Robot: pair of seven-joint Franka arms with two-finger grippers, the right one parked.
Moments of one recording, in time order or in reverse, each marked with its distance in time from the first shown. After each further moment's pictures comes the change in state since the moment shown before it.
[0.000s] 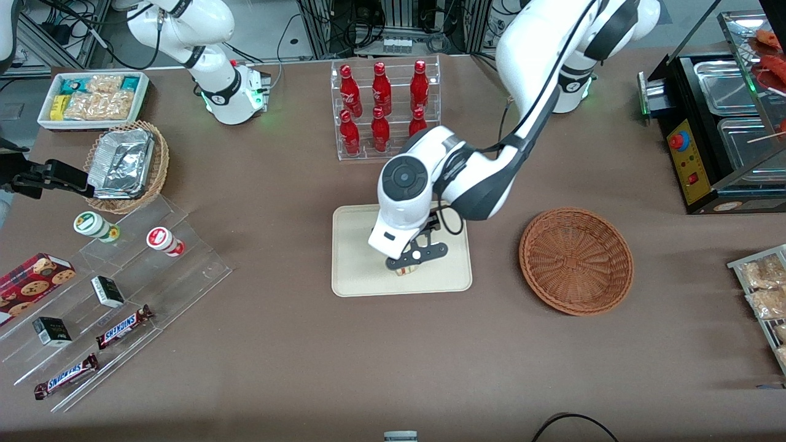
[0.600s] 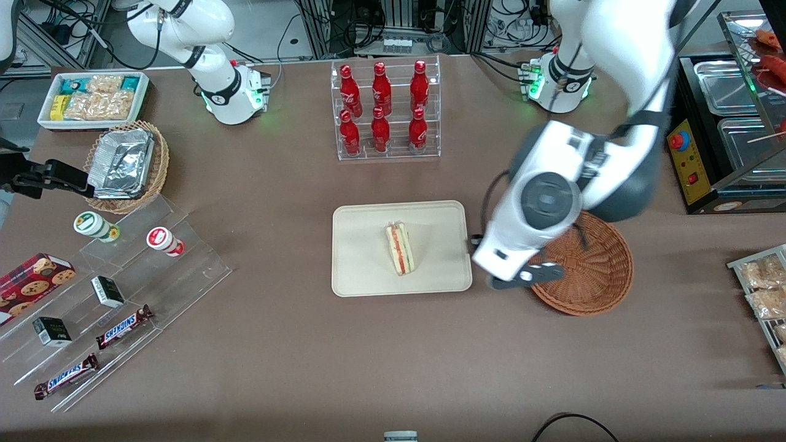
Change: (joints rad) arm 0.300 -0.198 0.011 -0.142 -0.004 -0.179 0.386
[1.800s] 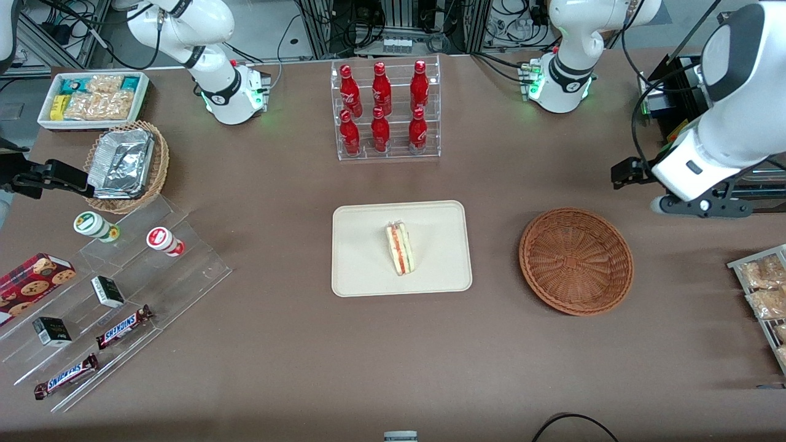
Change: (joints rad) arm 0.312 -0.492 0.013 -0.376 -0.023 -0.084 0.558
